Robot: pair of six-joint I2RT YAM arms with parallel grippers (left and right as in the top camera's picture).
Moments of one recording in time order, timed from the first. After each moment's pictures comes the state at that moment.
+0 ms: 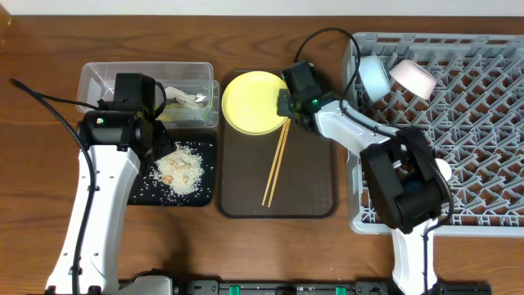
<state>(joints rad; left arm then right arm) -0.02 1.39 1.27 -1.21 -0.27 -0.54 0.49 2.15 1.46 -0.25 0.11 0.53</state>
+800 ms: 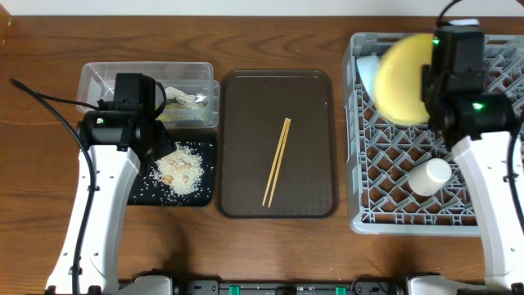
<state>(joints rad) -0.02 1.39 1.27 -1.21 -0.27 -0.54 0.09 1.45 1.45 -0.78 0.63 -0.08</state>
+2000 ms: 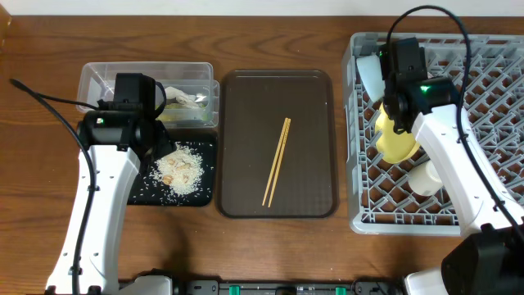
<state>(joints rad) -0.02 1.39 1.27 -1.21 -0.27 -0.55 0.21 1.64 1.42 -0.86 0.63 0.03</state>
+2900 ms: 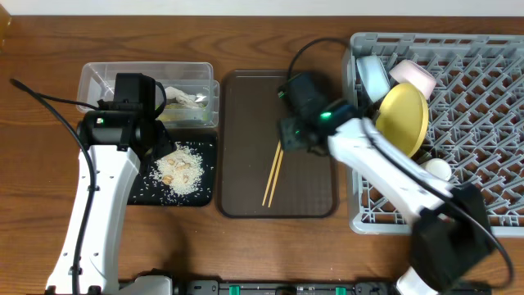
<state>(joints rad) -0.02 1.39 1.27 -1.21 -0.27 -0.55 0.63 1.84 1.39 -0.77 0.07 0.44</state>
